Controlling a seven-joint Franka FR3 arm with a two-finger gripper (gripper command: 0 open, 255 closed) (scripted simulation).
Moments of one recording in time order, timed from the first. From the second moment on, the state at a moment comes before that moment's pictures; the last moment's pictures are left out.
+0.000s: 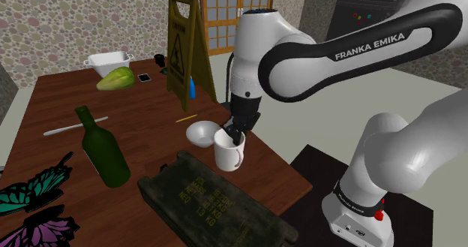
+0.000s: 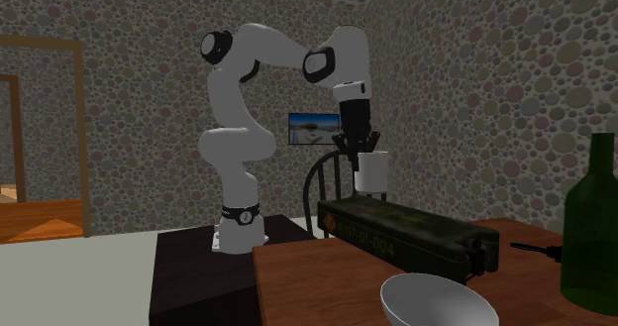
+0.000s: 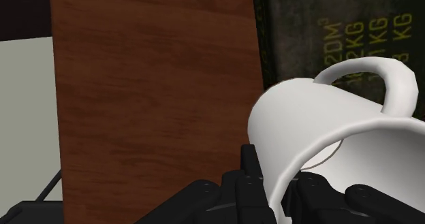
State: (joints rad) arm 0.23 -0.56 0.31 -2.57 0.22 2.09 0.50
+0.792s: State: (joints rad) arm 0.29 -0.46 0.51 -2.46 0.26 2.11 0.73
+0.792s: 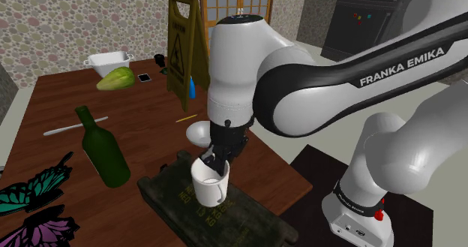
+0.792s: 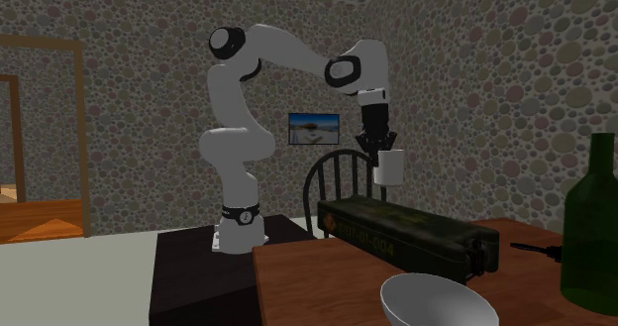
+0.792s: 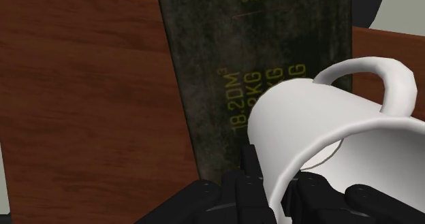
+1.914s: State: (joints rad) arm 0.29 -0.36 0.56 -2.58 0.26 2.33 0.74
